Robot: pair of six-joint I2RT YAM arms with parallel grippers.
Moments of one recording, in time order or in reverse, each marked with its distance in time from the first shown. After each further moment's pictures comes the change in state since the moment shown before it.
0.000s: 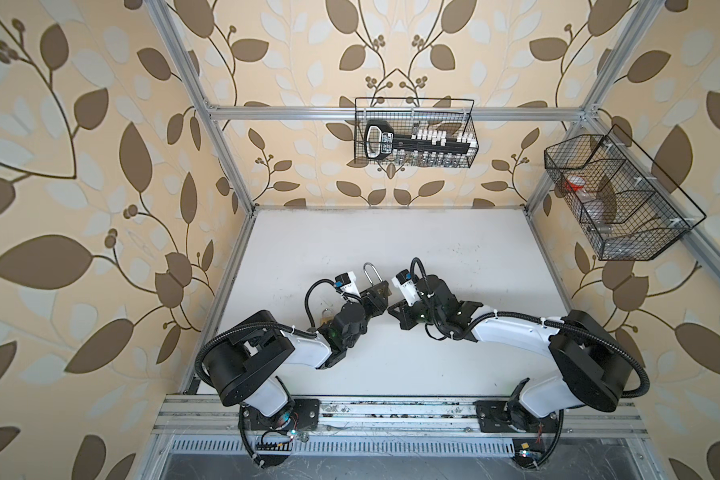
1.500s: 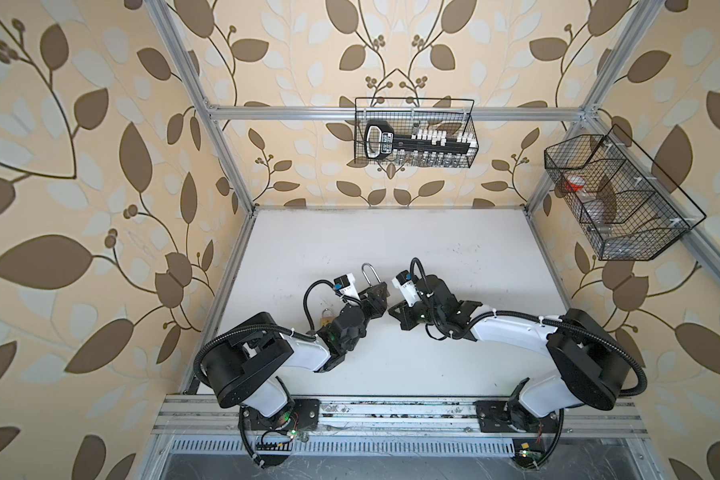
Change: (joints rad) left arm -0.020 -0.008 -0.027 0.039 -0.056 0.067; right arm 0.000 0.011 0.002 -0.013 -0.010 0.000
